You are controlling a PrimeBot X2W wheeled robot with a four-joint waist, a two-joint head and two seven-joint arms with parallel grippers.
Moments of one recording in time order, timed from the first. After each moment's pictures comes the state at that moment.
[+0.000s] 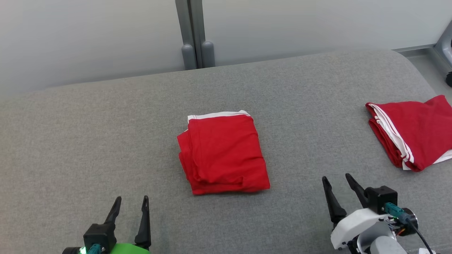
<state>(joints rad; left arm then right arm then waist) 0.03 0.05 -0.06 0.34 -0.14 -0.13 -0.26 -0.14 -0.05 0.05 0.49 0.17 0.13 -0.26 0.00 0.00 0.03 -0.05</state>
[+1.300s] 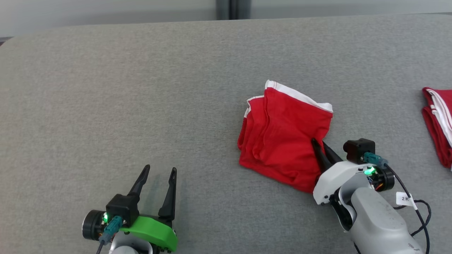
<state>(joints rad) -0.11 0.08 -0.26 0.33 -0.24 -0.13 -0.26 -0.53 -0.04 0.17 0.89 0.28 0.13 -0.27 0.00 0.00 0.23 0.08</state>
